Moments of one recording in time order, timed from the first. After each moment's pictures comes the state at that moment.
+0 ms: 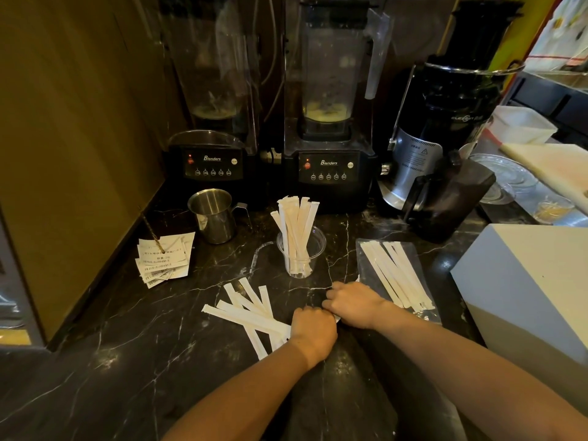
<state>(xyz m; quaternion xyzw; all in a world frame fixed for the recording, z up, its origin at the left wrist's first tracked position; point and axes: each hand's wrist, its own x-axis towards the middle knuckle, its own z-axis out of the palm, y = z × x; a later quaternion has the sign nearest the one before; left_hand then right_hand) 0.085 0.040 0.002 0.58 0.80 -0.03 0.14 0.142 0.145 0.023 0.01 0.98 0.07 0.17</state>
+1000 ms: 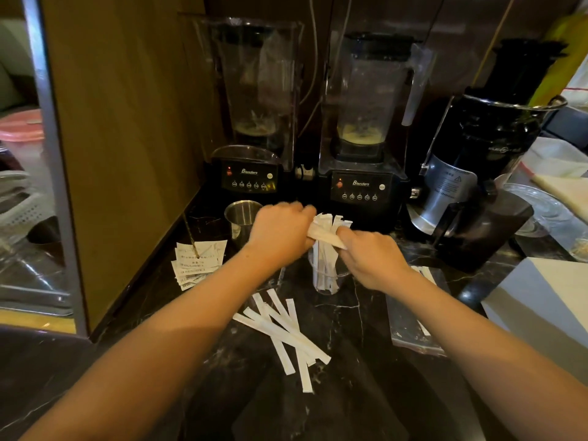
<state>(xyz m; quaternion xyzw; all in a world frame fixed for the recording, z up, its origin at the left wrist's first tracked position) -0.033 0.014 0.152 0.57 0.78 0.10 -0.22 0.094 0.127 0.131 0.14 0.98 0.02 -0.13</state>
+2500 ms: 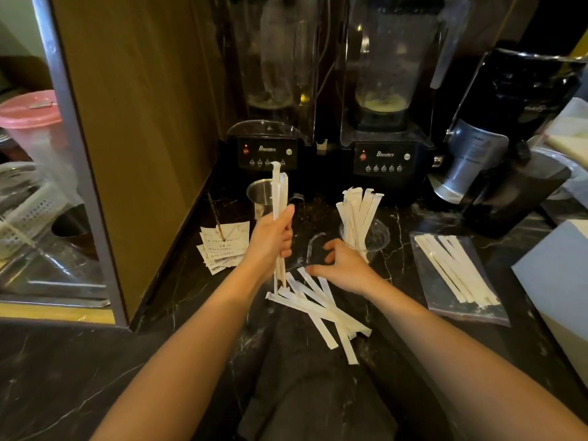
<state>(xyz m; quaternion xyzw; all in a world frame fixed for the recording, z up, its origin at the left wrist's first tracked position) -0.073 -0.038 0.099 0.23 0.62 0.67 0.35 0.036 0.059 0.052 0.34 0.85 -0.39 -0.06</state>
